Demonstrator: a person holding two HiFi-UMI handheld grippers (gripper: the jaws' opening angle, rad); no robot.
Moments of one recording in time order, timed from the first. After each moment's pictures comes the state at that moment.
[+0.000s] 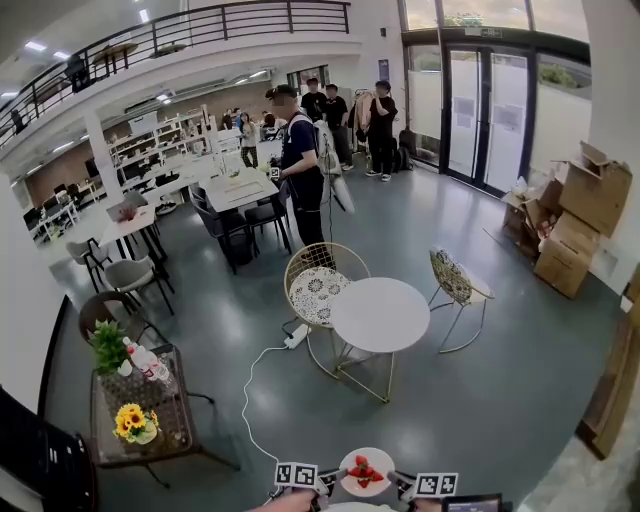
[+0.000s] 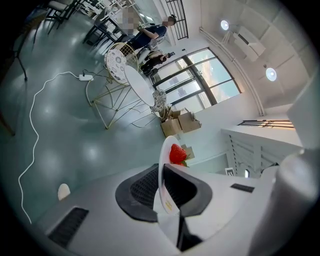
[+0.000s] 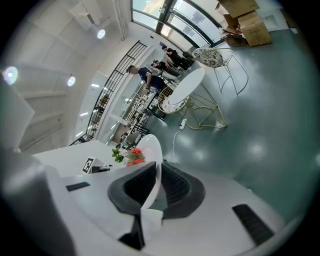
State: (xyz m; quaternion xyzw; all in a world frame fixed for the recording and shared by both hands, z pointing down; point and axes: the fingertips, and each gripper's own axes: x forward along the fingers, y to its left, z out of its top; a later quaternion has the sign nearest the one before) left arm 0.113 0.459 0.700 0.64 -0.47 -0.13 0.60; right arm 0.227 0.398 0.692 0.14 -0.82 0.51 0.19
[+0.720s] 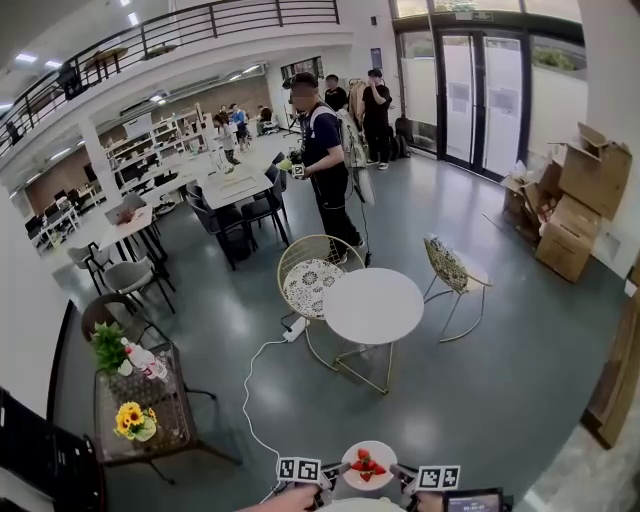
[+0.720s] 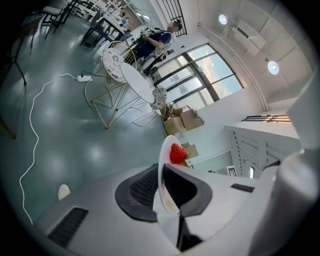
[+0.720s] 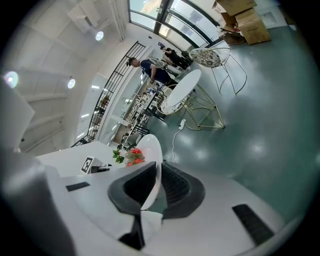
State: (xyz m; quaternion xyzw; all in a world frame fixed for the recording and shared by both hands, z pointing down) left arm 0.139 0.436 0.704 0.64 -0.48 -0.10 0.59; right arm 0.255 0.377 0.702 0.14 -0.82 0.52 0.19
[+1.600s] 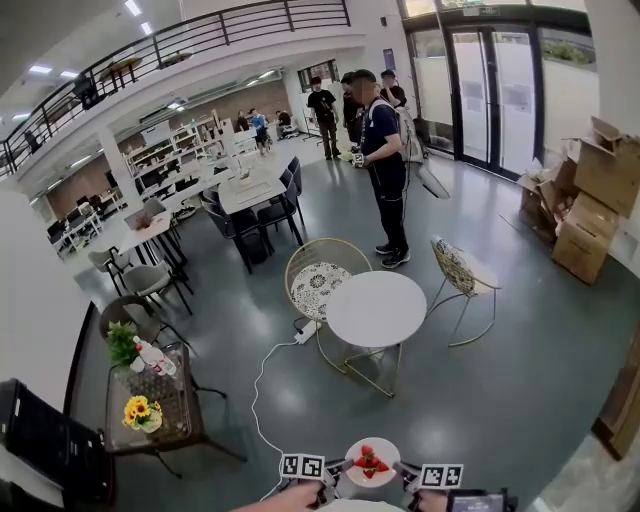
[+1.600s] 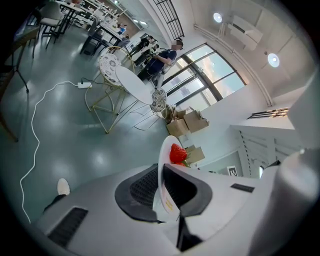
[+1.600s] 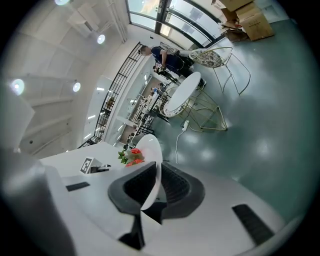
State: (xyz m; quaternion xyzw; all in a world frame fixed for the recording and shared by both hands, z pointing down) left arm 0.182 0.391 0.693 0.63 -0.52 -0.09 0.57; right arm 0.294 0.326 0.702 0.10 -0.82 0.53 0.17
